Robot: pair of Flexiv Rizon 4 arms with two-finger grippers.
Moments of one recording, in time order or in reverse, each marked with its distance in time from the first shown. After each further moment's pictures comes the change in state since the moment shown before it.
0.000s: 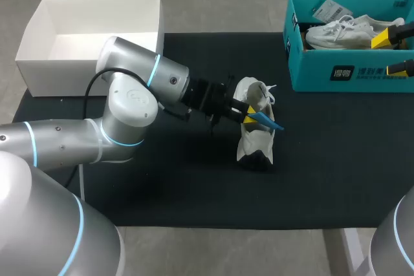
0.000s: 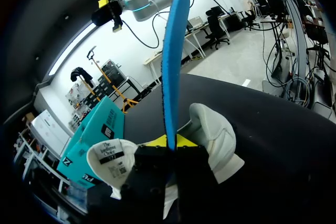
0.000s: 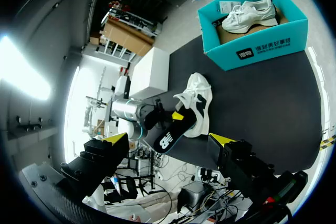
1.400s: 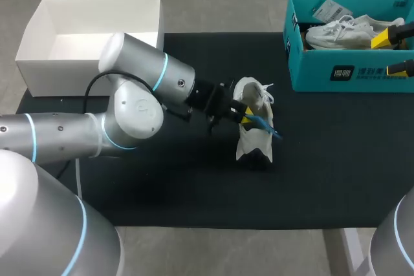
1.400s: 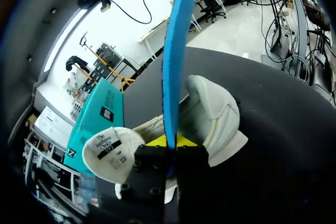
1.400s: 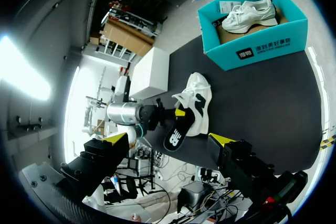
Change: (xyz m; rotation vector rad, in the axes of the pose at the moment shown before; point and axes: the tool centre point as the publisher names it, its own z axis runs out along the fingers) left arm -0.002 0.032 -0.004 -0.233 0.009 0.067; right arm 0.000 0.000 0.000 -0.001 0.001 0.000
